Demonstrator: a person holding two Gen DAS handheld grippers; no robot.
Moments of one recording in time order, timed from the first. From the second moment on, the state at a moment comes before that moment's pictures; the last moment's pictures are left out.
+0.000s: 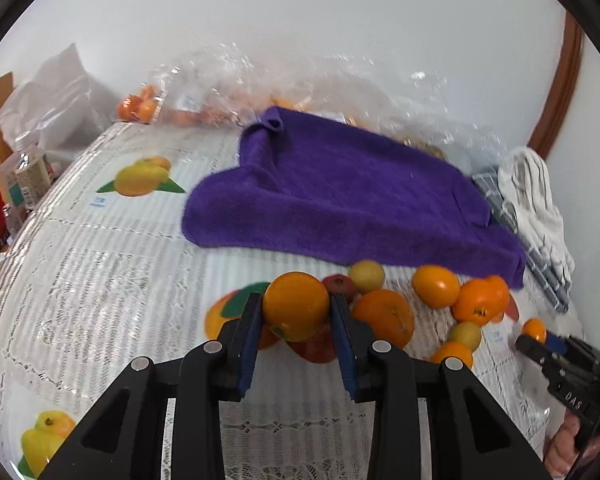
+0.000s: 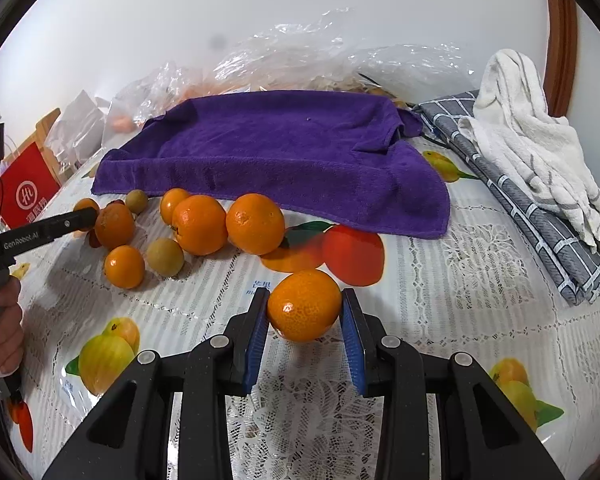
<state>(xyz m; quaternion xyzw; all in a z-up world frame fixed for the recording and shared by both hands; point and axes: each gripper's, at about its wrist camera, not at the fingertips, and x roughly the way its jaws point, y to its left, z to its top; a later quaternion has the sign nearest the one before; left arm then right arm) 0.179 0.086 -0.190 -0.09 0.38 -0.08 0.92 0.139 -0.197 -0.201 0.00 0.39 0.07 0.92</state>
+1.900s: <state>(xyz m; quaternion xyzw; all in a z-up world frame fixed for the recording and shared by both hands) 0.329 0.036 -0.125 -0.07 0.36 -0.05 0.93 0.338 -0.208 -0.109 0.03 0.34 0.08 0.93</state>
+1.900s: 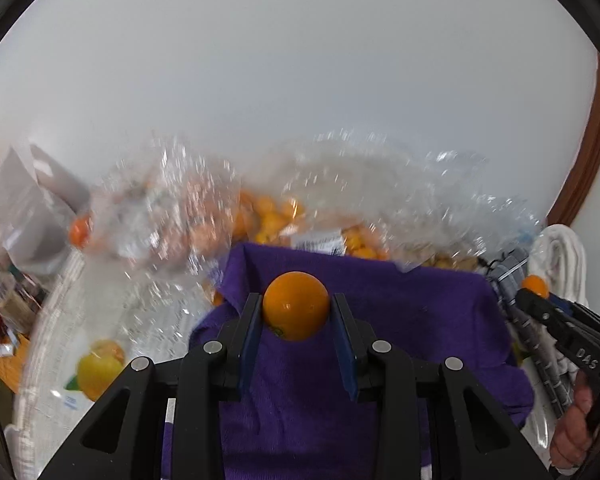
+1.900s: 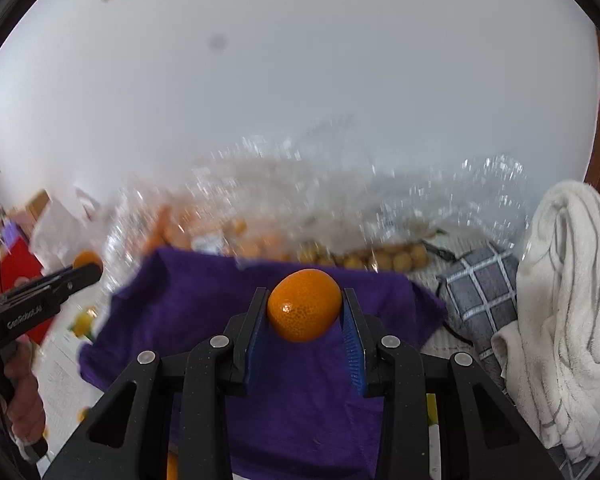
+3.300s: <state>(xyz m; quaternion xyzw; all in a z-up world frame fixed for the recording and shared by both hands) 0.363 0.013 -0.194 -0.02 0.47 -0.07 0.88 0.372 -0.199 -0.200 -0.04 0.47 0.10 0.88</state>
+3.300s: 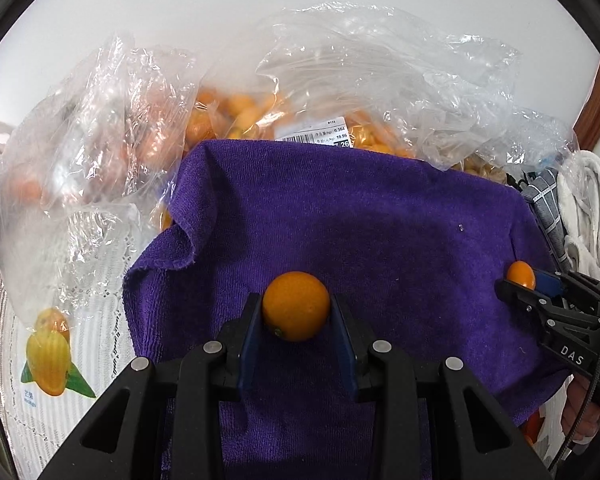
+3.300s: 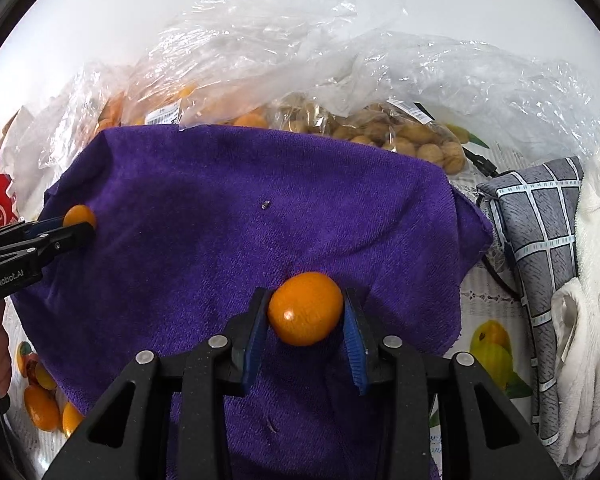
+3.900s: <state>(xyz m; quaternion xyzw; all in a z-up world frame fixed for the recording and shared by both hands) 0.341 0.009 -0.140 -0.03 0.43 -0.06 0.90 0.343 -0.185 -0.143 -0.07 0.42 0.08 0.90</state>
